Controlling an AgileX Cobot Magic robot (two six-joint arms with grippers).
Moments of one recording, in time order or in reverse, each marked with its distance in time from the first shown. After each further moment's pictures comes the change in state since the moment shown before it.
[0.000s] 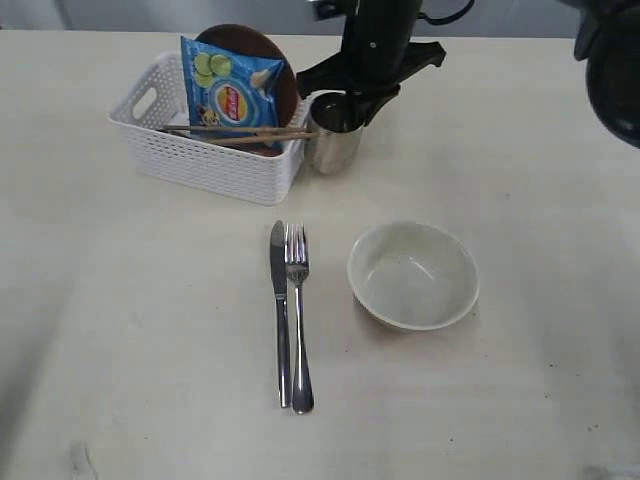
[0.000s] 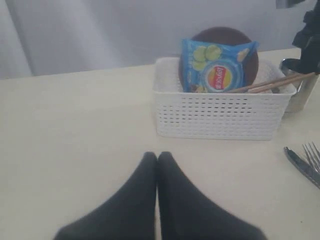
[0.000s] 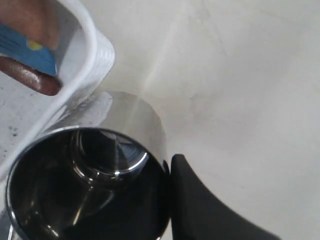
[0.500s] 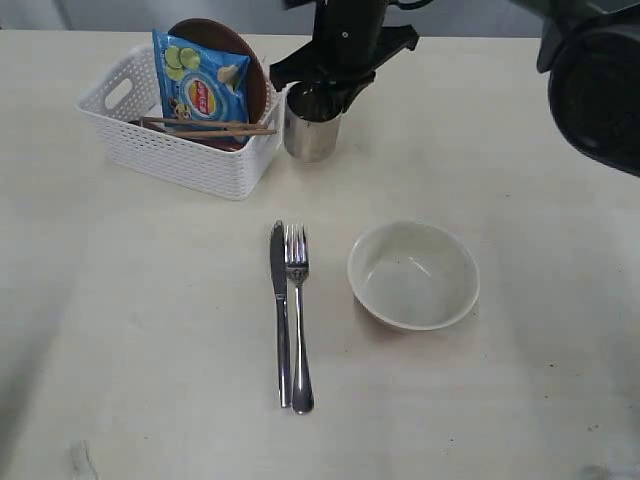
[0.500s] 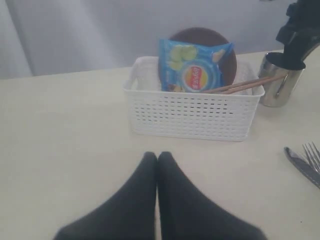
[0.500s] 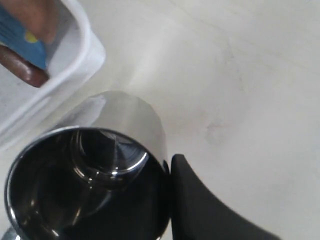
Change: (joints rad) left arm 0.000 0.000 0.000 0.000 0.000 0.000; right arm 0.047 0.043 -0.122 -0.057 0.033 0.000
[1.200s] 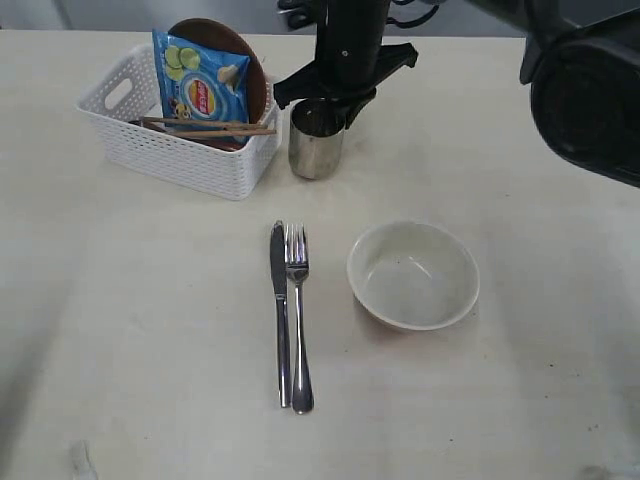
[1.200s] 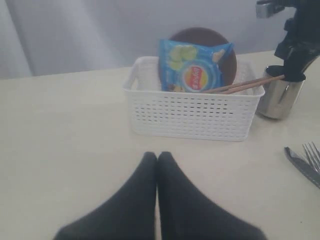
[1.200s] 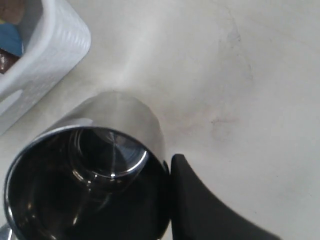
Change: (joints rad) left arm 0.000 0.000 0.000 0.000 0.000 0.000; right arm 0.000 0.048 -0.006 0.009 0.012 0.000
